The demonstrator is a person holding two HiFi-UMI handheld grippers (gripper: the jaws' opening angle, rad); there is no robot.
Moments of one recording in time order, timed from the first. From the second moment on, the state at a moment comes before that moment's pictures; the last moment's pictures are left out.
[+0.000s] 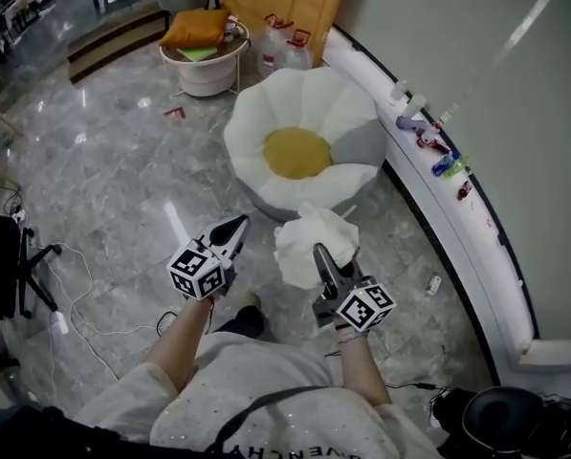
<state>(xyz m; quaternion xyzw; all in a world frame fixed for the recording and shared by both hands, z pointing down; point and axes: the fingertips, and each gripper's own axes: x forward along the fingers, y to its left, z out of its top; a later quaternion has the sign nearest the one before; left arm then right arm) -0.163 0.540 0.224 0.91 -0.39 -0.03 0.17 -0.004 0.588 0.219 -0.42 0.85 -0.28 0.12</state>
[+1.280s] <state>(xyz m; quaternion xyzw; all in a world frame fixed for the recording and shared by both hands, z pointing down) -0.178 0.249 0.256 0.91 -0.39 -0.03 0.16 -0.038 0.295 0.249 -0.38 0.87 -0.29 0.12</state>
